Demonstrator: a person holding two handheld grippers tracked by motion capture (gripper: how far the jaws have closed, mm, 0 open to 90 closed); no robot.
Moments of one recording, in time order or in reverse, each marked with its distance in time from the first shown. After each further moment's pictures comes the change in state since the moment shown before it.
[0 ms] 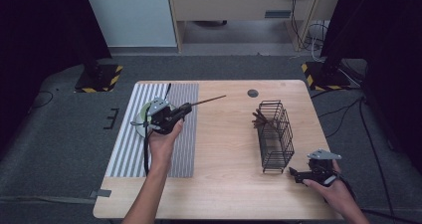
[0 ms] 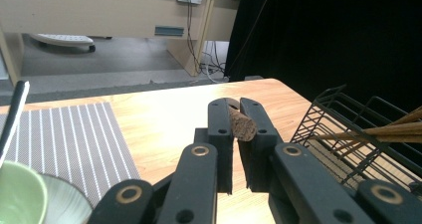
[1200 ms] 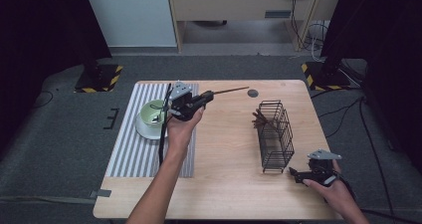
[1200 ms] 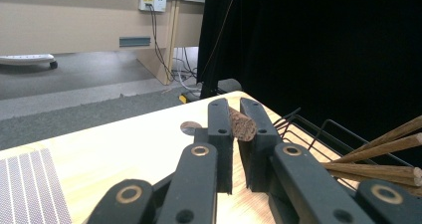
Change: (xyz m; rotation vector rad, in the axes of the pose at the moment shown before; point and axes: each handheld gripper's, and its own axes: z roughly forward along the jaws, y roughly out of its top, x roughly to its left) left arm -0.044 0.042 0.041 0.003 -0.115 0.069; right arm 0.000 0.000 0.000 0.000 0.000 0.000
